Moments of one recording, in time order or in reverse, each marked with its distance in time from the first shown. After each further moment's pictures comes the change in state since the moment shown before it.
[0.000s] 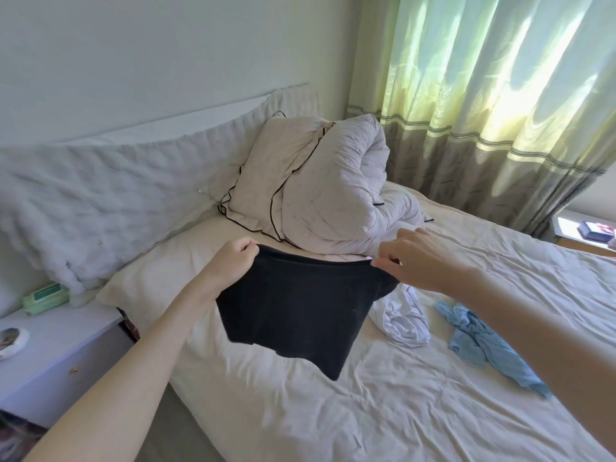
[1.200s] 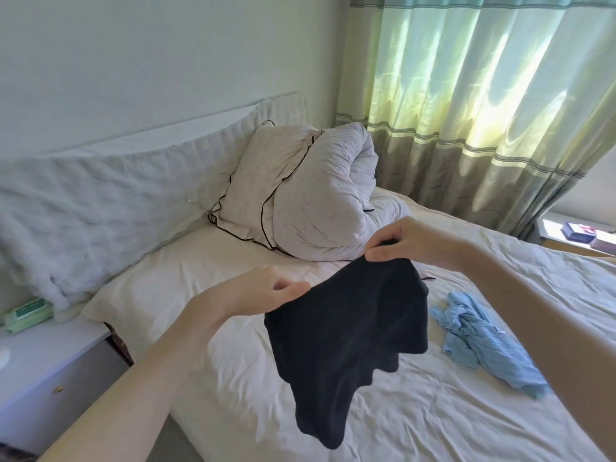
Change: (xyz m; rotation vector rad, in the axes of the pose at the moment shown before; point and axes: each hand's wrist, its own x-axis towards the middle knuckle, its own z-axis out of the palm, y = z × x) left_hand -0.017 0.028 0.026 0.326 -0.468 0.394; right_hand 0.006 -0.008 -0.058 0.796 -0.283 0.184
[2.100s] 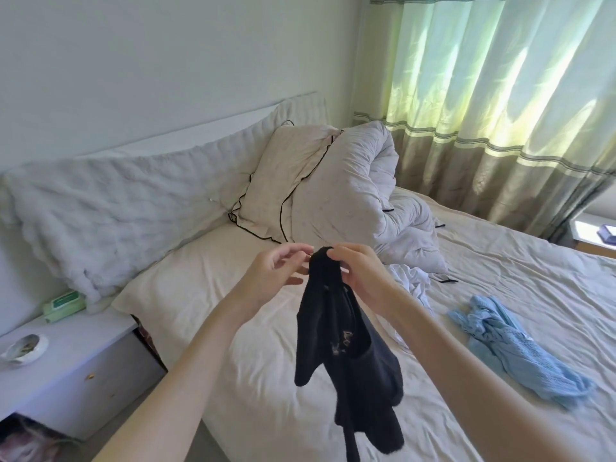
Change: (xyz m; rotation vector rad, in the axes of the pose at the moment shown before) left_hand -0.011 0.001 0.003 -0.617 0.424 -0.048; right_hand 0.042 -0.022 0.109 0.811 0.232 -0.029
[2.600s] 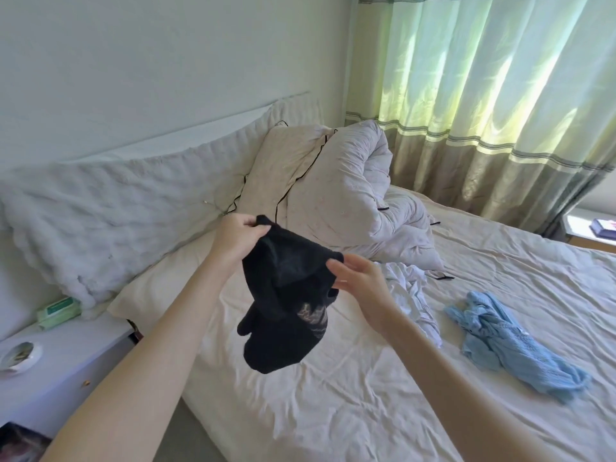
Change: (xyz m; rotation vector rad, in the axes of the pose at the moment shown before) left_hand 0.052 0.013 -0.038 0.217 0.387 -0.181; right_hand -0.005 0.034 -0.007 0.022 0.148 -0.051
